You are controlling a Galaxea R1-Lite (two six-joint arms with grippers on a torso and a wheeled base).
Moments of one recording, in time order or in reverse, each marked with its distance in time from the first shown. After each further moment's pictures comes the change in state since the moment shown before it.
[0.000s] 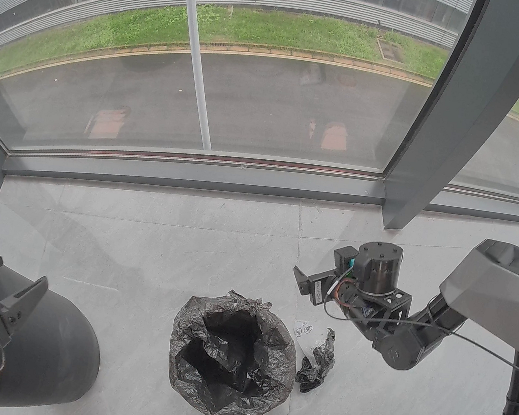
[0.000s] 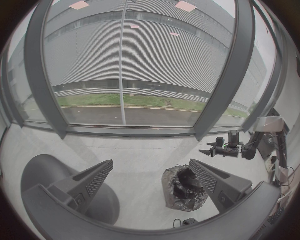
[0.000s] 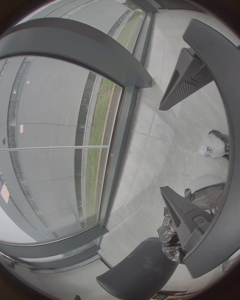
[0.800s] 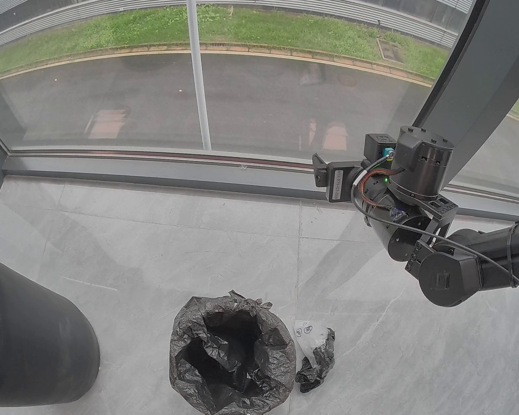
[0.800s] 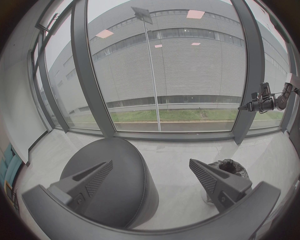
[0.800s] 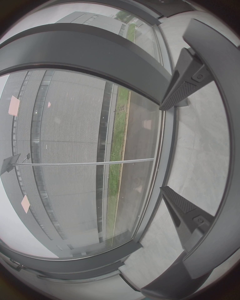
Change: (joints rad) left arm 0.380 -0.733 0.293 0.260 0.056 0.119; right arm 0.059 -0.270 -0.335 0.316 -0.199 -0.020
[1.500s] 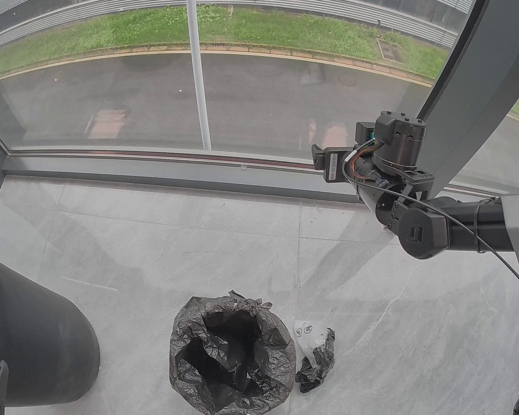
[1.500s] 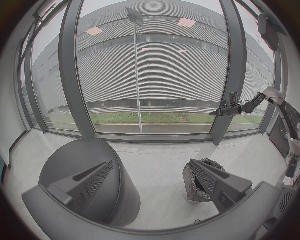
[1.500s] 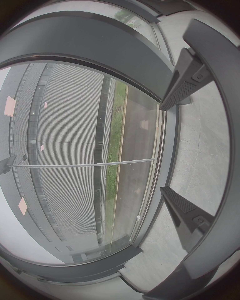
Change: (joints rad) left arm 0.002 -0.071 0.005 0.040 -0.226 -0.020; right arm -0.090 0.176 -0.336 0.202 0.081 0.025
